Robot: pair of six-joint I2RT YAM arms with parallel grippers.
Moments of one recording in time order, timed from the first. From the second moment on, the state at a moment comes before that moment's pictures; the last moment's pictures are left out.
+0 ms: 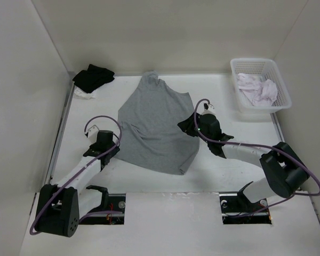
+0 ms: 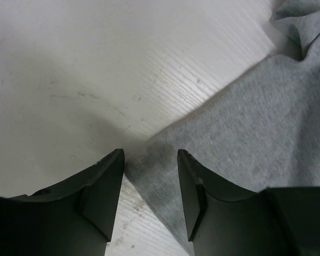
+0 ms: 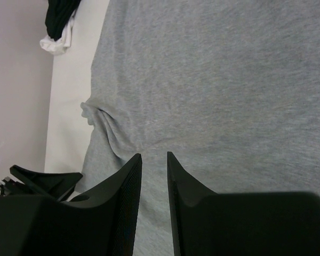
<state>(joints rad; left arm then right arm) -0.18 1.07 0.38 -0.21 -0.35 -0.80 0.62 1.46 0.66 0.44 0.08 0.89</state>
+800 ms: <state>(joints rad) -0.26 0.88 0.39 -0.34 -0.31 -0.80 0.72 1.14 0.54 0.26 0.21 0.87</state>
